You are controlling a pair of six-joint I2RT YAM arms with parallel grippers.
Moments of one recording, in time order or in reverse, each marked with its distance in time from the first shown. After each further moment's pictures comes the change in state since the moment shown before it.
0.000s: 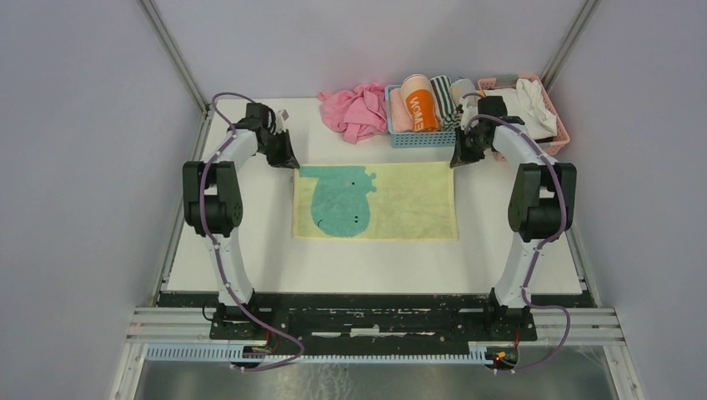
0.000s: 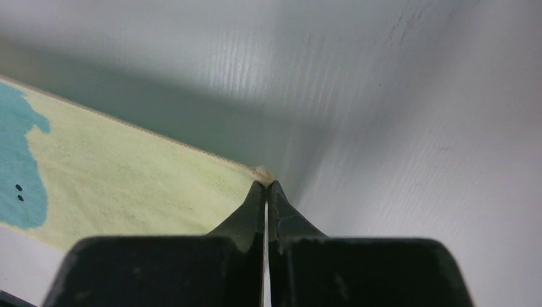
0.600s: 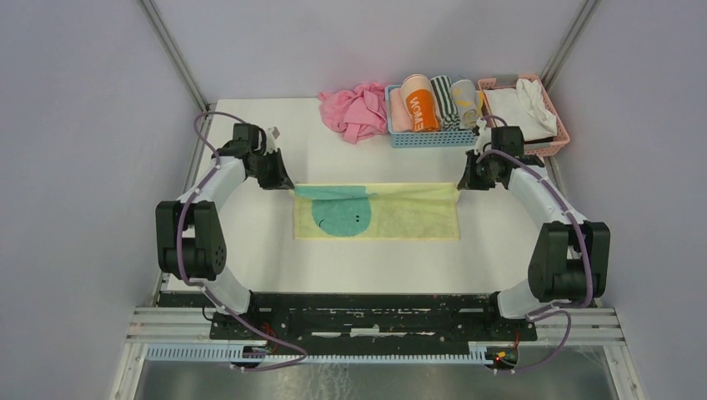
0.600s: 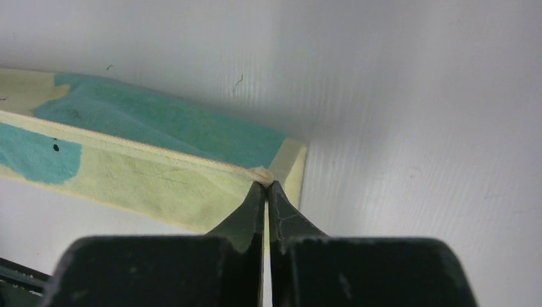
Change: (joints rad) left arm 0.000 -0.389 -0.388 0.021 -0.022 -0.045; right arm 0.001 -0.484 -0.470 0.117 0.041 0.122
